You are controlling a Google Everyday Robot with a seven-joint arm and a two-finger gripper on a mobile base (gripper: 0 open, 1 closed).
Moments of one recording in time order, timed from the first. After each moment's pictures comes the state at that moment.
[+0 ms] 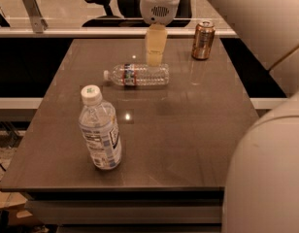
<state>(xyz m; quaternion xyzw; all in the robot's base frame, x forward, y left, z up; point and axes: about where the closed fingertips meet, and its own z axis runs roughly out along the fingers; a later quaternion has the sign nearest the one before) 0.639 -0.023 0.941 -0.70 0.70 -0.04 0.13</state>
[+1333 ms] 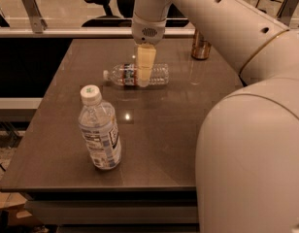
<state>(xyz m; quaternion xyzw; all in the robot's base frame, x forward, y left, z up) 0.650 0.013 0.873 -0.72 0.69 0.04 0.10</state>
